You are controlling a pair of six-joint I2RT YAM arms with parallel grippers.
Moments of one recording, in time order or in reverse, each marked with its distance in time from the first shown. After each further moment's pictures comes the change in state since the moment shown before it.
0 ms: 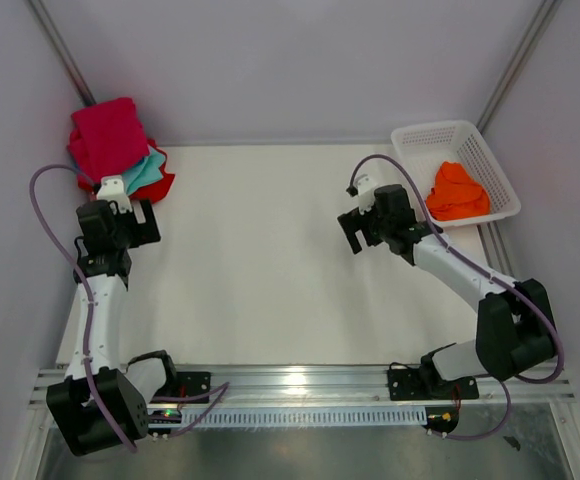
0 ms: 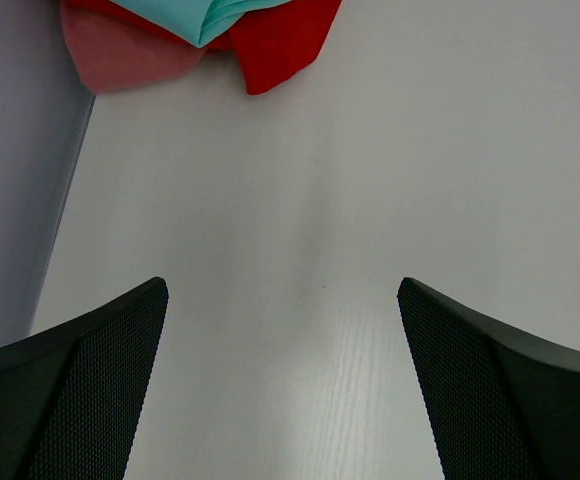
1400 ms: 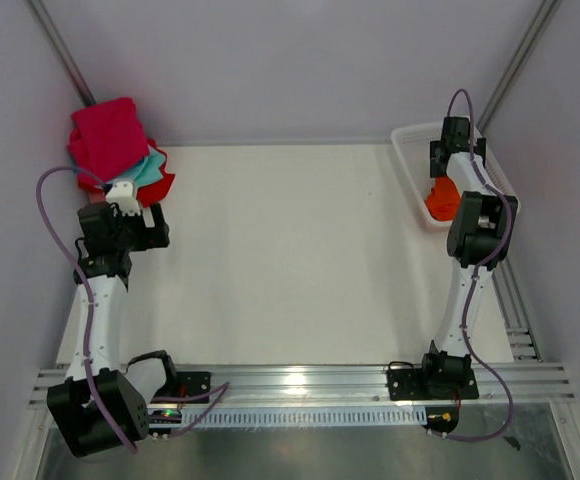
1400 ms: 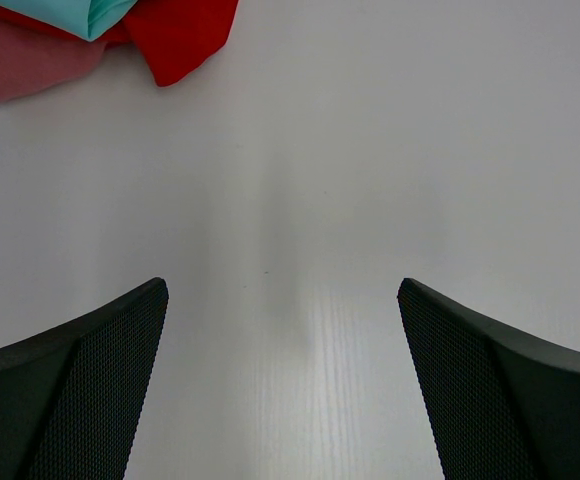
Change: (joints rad) left arm 0.002 -0.010 -0.006 -0.041 0.197 0.030; right arm -0.511 0.890 1.028 -0.174 0.519 0.047
